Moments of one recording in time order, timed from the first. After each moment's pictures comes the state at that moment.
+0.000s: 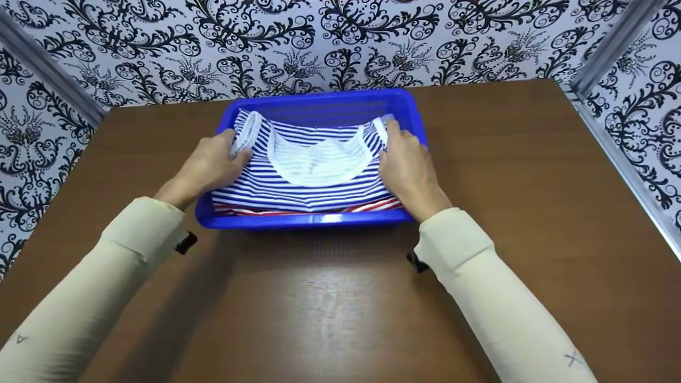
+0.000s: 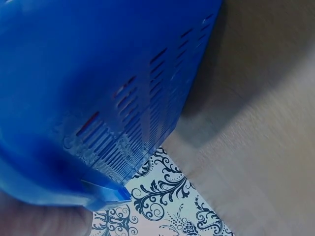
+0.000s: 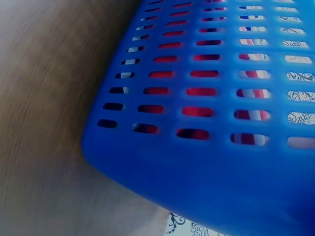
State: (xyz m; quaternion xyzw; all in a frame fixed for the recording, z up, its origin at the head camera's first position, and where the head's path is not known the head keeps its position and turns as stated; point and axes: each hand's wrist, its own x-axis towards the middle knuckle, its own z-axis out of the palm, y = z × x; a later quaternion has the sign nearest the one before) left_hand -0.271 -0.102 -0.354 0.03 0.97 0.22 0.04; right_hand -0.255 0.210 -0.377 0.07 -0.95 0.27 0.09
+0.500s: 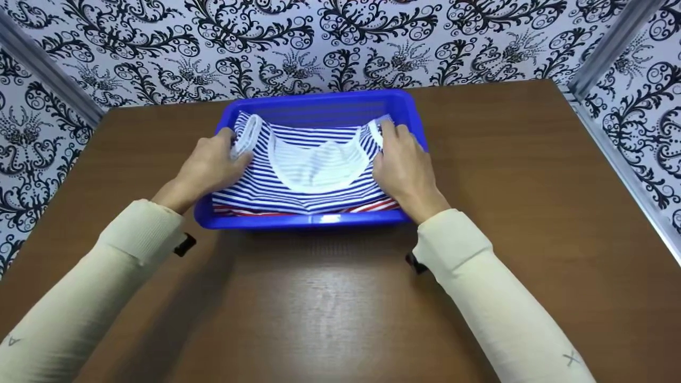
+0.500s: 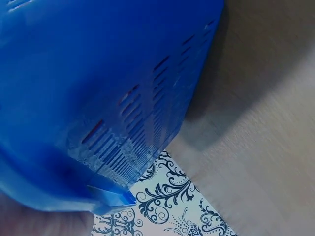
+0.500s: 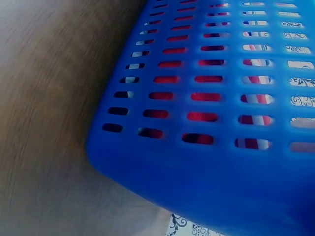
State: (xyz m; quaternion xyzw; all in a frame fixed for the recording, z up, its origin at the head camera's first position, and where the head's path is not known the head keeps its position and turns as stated) left_hand -0.266 -0.100 -0.353 0.02 0.97 0.24 0.04; right_hand -0.255 0.208 -0.378 0.11 -0.95 0.26 0.12
